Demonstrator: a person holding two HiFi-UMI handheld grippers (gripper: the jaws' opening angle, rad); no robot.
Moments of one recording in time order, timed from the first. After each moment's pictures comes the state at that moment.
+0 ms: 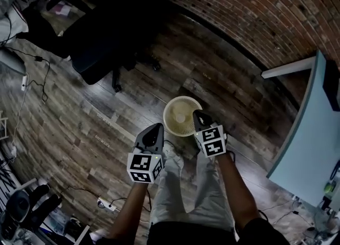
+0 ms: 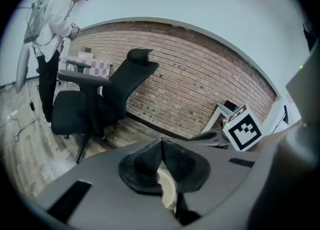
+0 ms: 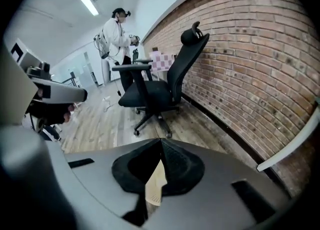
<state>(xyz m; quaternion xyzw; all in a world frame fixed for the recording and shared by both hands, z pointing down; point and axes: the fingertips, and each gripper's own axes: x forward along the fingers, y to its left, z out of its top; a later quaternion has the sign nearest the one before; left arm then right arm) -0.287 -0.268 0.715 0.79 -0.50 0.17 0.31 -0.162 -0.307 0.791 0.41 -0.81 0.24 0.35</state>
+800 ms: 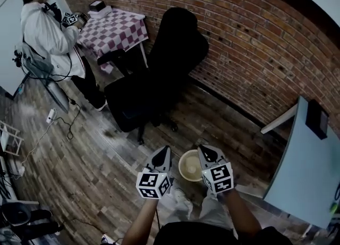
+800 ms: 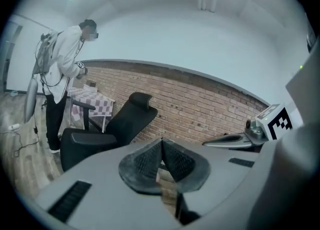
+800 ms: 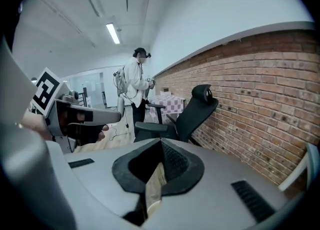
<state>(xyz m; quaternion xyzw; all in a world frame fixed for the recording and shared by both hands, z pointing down) -0.344 -0.282 0.489 0.80 -0.55 0.03 0.21 -0.229 -0.293 0.504 0.42 -0.87 0.12 0.22</state>
